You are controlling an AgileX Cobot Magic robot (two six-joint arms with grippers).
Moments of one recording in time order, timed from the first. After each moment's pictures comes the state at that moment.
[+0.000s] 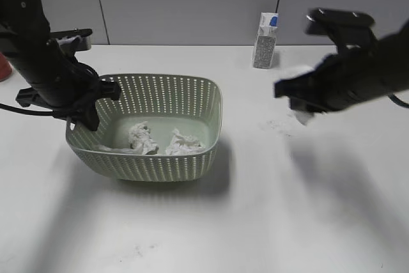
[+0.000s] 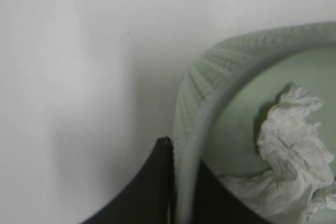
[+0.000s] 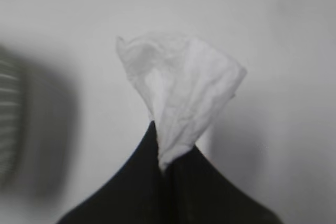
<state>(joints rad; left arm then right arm) -0.35 1.86 -1.17 -0.26 0.74 -0.10 0.49 1.58 -0.90 0.07 0.25 0.25</state>
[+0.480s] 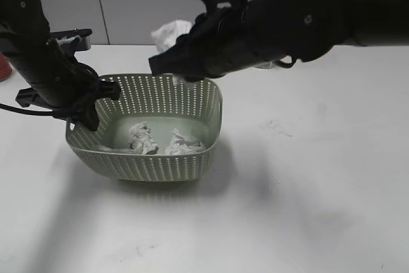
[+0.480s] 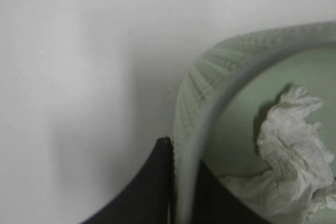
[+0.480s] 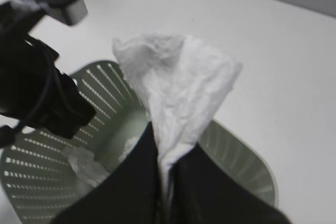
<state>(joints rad) -0.35 1.86 -1.17 -0.26 0.74 -0.10 0.76 1.77 -1.19 0.10 0.15 0.14</state>
